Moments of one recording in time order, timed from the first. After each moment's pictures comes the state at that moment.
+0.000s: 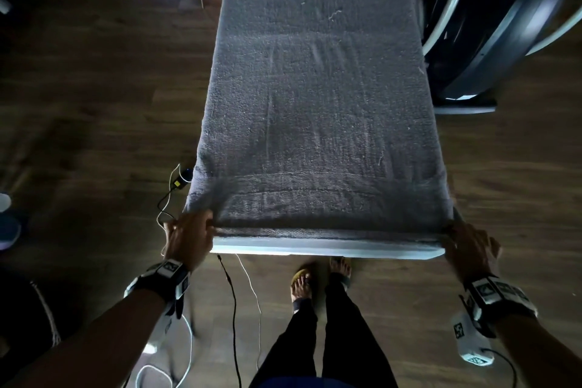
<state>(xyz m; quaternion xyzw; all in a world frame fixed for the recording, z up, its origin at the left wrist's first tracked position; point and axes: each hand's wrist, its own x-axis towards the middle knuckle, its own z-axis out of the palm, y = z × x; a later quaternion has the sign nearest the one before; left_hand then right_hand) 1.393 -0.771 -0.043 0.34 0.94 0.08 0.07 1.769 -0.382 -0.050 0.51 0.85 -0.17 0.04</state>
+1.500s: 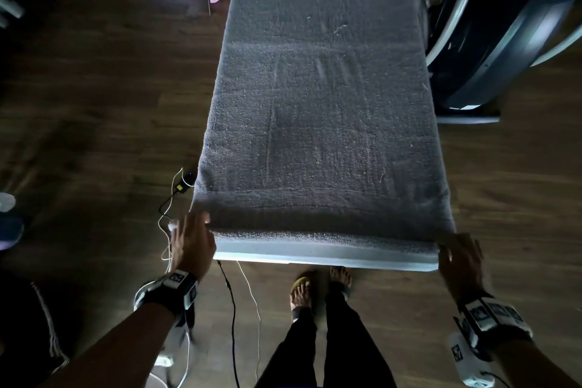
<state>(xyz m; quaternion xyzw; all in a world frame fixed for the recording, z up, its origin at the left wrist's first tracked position) 1.407 -0.761 -0.043 0.30 0.95 0.13 0.01 1.766 -0.395 -0.066 0.43 0.89 -0.13 -0.11</state>
